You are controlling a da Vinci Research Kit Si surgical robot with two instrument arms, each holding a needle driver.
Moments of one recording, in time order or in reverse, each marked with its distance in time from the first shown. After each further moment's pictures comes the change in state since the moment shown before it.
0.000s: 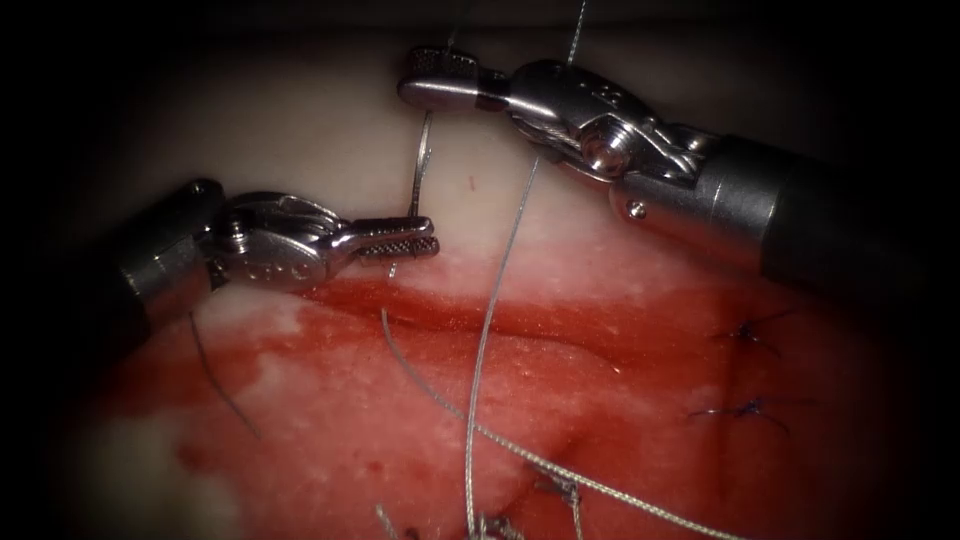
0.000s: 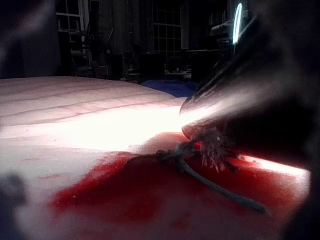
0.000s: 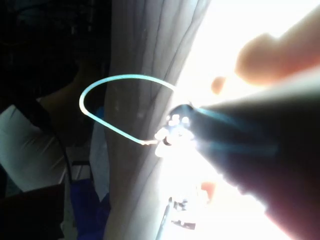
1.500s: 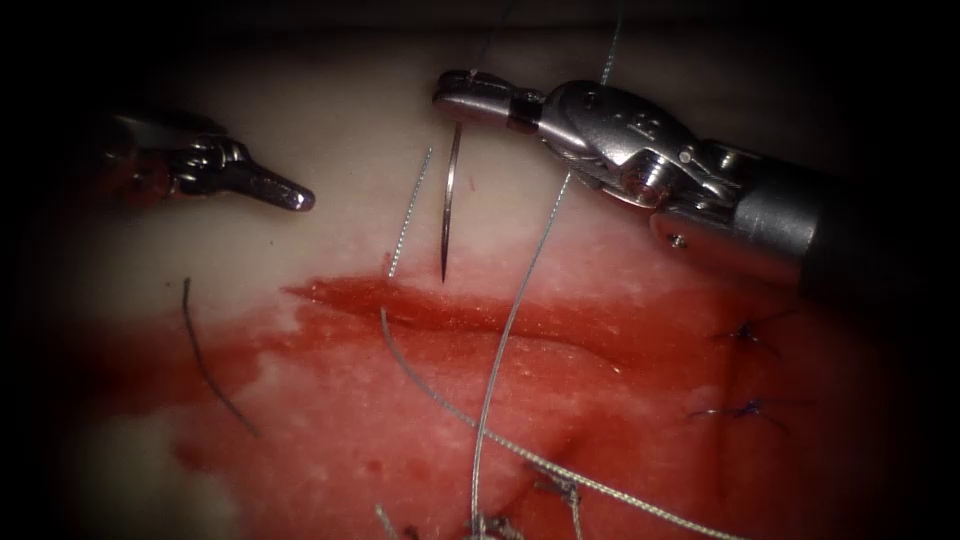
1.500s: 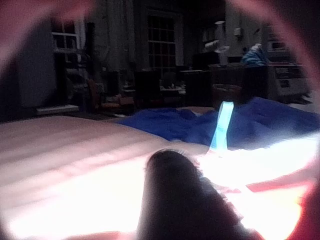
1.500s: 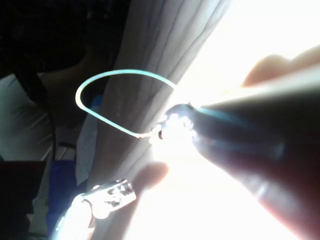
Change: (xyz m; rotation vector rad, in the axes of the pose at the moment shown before) right arm 0.000 0.002 -0.003 0.117 0.015 -0.354; left arm -0.002 0.007 -0.006 0.408 -0.342 1.280
